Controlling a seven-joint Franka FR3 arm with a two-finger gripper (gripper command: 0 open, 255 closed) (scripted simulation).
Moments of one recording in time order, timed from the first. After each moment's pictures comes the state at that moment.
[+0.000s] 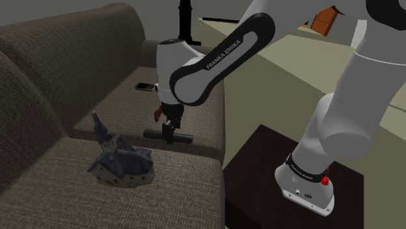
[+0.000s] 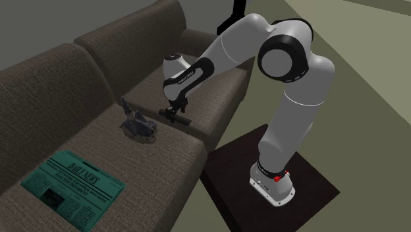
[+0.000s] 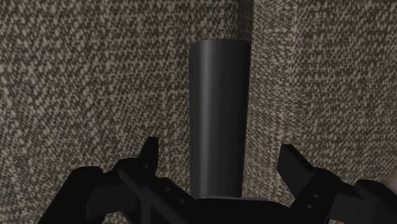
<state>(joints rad) 0.21 0.06 0.29 -2.32 0.09 2.38 -0.07</state>
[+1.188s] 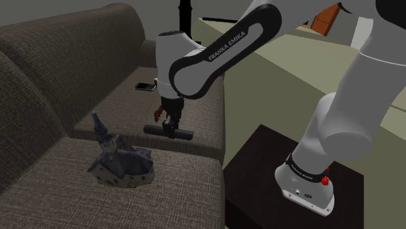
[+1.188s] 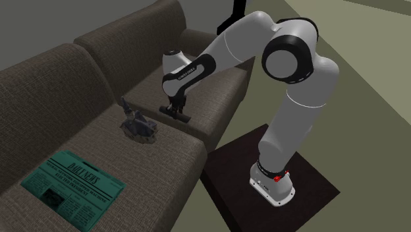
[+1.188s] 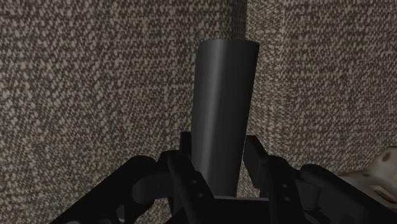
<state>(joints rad) 0.21 0.03 0.29 -2.31 0.10 2.33 -0.07</state>
